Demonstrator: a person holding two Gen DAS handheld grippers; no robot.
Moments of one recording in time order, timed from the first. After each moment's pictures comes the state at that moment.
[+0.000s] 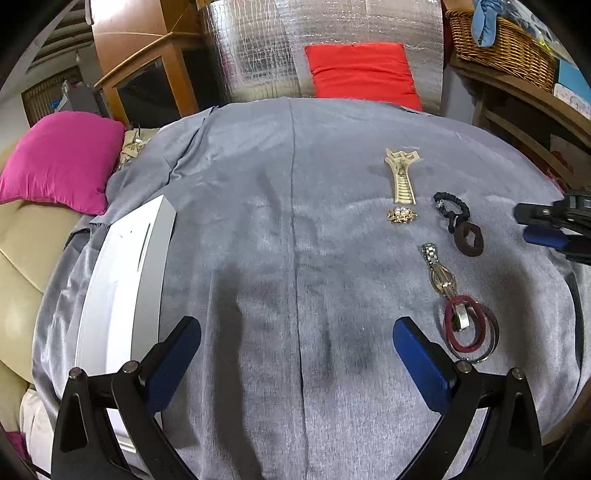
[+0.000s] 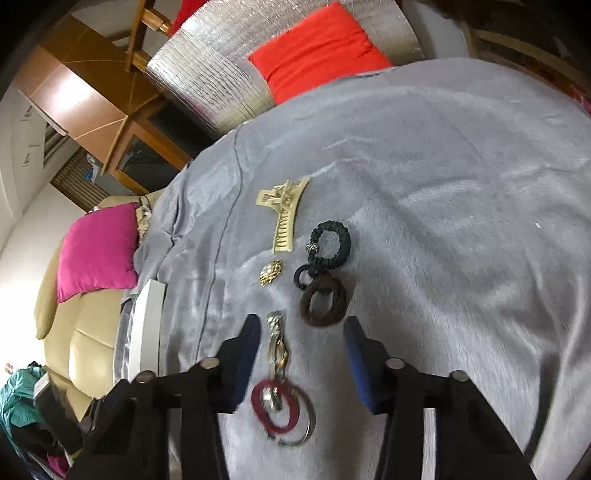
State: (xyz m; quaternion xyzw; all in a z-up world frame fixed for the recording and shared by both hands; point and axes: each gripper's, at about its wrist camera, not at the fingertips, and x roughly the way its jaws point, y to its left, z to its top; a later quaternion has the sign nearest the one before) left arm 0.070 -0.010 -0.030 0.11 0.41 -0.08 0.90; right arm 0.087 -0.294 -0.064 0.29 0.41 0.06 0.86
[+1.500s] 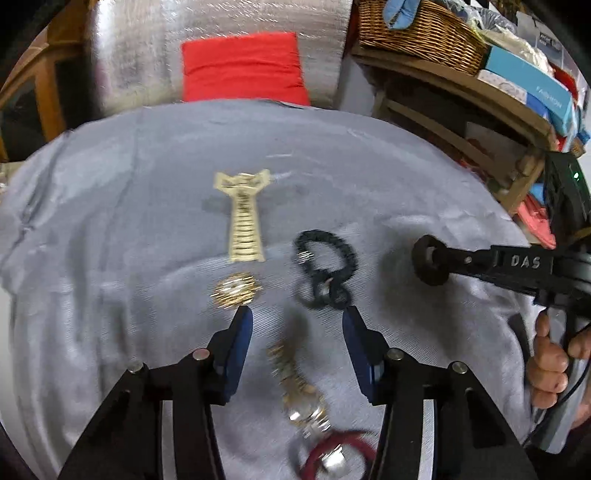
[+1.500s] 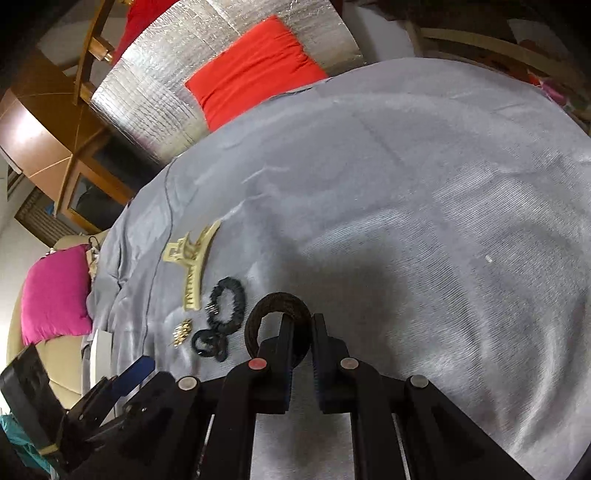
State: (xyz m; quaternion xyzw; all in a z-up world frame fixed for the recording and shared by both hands) left arm 0.155 -0.143 -0.058 0.08 0.42 -0.30 0.85; right arm 0.108 -0.365 -0.100 0.31 0.40 -0.04 0.86
